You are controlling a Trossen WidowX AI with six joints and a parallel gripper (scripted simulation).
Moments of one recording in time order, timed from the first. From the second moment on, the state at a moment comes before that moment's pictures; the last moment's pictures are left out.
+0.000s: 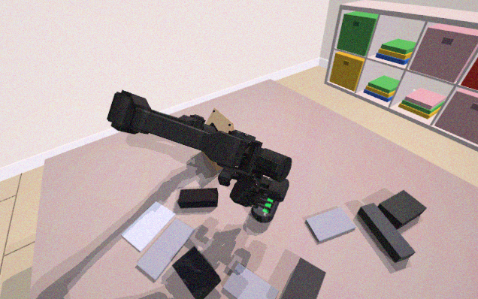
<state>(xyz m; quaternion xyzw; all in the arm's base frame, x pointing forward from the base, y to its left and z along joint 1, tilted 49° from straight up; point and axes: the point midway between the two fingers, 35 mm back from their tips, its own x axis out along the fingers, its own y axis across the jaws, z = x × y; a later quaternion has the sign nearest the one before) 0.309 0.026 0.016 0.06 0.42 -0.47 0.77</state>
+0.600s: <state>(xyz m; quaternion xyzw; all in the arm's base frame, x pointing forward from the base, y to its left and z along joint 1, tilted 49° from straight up) 0.323 0.033 0.010 0.04 0.41 -0.51 0.75</state>
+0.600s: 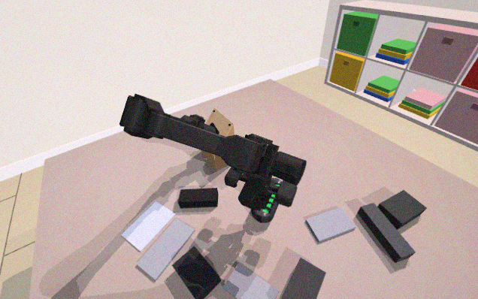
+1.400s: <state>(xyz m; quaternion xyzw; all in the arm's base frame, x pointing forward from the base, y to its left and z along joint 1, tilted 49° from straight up) 0.329 0.011 -0.010 0.04 0.41 -0.51 0.75</state>
